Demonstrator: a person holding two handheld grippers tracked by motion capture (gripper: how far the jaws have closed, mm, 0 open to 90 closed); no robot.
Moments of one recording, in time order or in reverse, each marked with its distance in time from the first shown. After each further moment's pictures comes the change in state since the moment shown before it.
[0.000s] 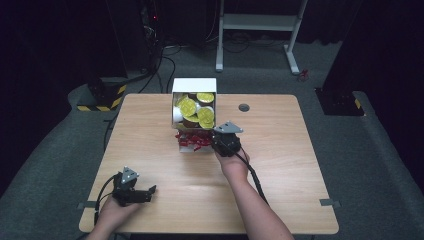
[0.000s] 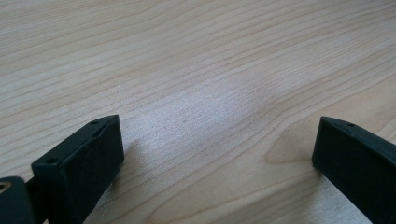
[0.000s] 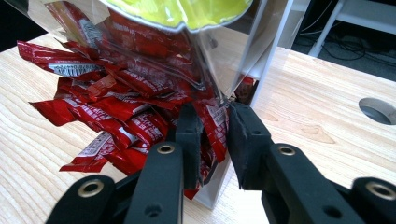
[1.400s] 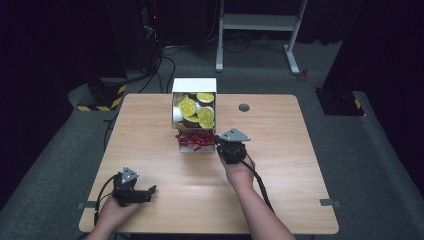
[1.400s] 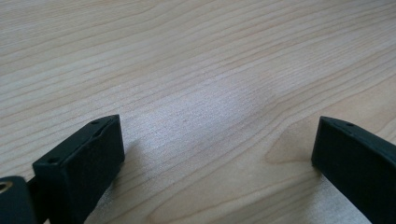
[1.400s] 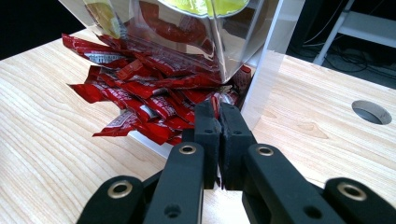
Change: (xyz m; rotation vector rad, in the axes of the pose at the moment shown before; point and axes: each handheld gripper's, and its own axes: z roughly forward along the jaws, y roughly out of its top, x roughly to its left) left arm 0.000 0.000 0.000 0.000 0.002 -0.004; right arm 0.001 -0.012 -0.029 -0.046 0.022 -0.024
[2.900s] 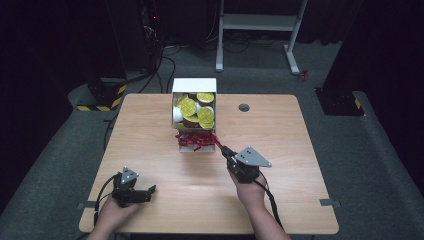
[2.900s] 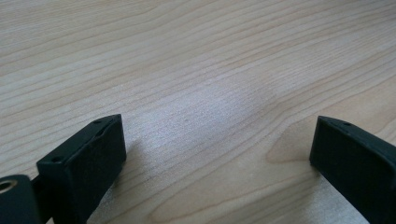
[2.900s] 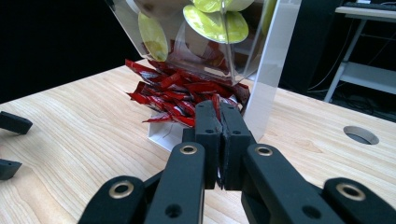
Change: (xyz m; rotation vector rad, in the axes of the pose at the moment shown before) left arm 0.000 0.000 0.000 -0.008 0.002 -0.009; right arm 0.004 -0.034 -0.058 -0.220 0.055 -0.018
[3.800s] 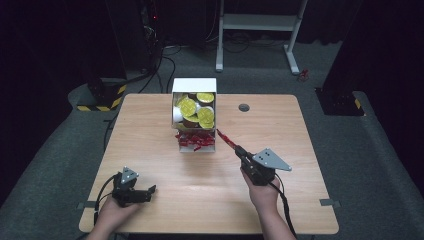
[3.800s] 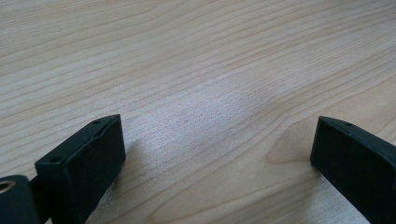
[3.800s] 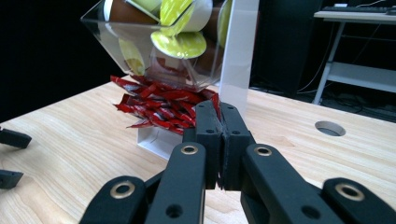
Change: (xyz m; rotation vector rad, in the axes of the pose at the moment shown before) left arm 0.000 0.000 0.001 -0.002 -0.002 -0.003; right arm -0.022 0.003 -0.034 -0.042 -0.033 0.070
